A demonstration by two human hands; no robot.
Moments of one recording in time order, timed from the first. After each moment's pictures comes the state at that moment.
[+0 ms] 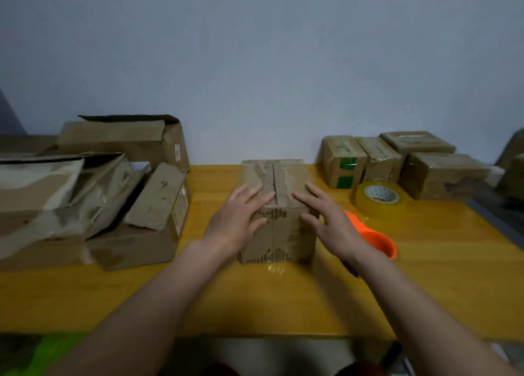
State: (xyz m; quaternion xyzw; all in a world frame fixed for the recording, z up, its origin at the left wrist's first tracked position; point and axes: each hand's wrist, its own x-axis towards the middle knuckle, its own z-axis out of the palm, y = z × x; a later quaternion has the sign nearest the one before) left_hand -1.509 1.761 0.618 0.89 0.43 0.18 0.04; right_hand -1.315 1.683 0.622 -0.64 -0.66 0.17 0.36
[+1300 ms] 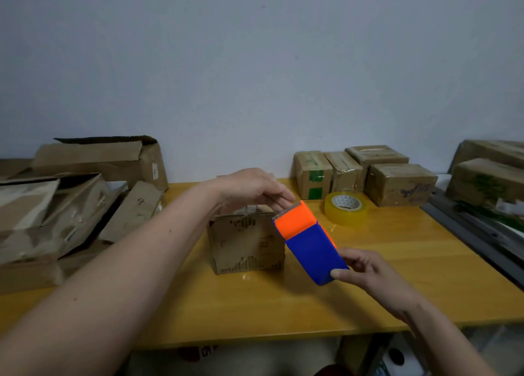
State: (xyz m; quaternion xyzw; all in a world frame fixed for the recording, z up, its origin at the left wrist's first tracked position) left_hand -1.445 1.726 0.731 0.81 0.30 0.12 0.49; right_hand -1.237 1.570 0.598 -0.53 -0.58 0.40 0.47
